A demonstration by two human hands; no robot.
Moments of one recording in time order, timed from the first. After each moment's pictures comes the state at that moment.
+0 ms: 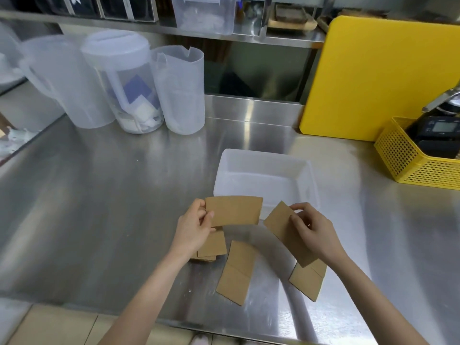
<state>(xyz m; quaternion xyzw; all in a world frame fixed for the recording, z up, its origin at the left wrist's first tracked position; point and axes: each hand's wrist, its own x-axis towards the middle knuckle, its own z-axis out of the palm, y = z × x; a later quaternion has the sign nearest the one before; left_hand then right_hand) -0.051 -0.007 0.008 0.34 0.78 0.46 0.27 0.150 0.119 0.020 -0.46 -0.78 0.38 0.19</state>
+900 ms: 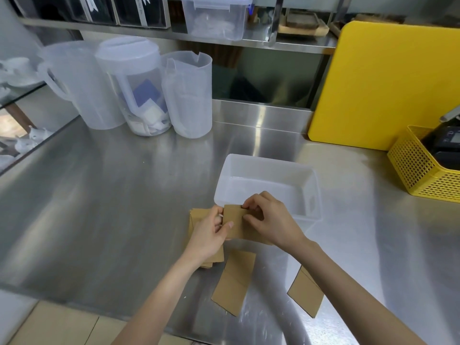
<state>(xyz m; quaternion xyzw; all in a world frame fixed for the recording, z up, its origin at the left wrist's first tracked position) -0.032 0.012 -0.003 0.35 0.74 0.47 0.34 0.080 0.123 0.027 -0.28 -0.89 0.32 0.14</state>
